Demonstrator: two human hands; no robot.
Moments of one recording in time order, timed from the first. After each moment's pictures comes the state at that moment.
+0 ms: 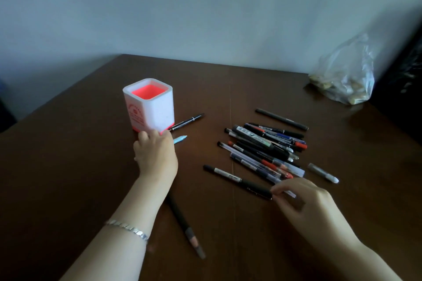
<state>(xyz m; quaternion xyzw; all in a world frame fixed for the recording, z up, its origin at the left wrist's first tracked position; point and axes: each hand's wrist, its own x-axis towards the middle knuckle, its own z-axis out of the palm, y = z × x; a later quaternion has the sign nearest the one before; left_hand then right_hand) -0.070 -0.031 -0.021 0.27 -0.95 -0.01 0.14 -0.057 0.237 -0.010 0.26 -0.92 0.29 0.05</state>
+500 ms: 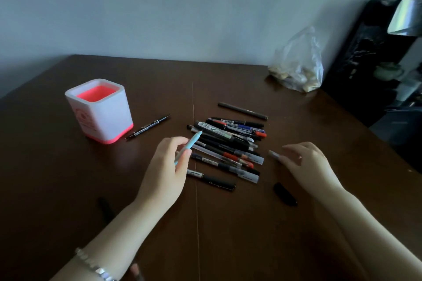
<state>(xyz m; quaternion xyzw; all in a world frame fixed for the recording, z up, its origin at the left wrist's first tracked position) -0.056 0.041 -0.027 -0.01 -0.88 -0.41 0.25 -0.119 0.305 -0.010 0.02 -0.97 0.23 0.06</state>
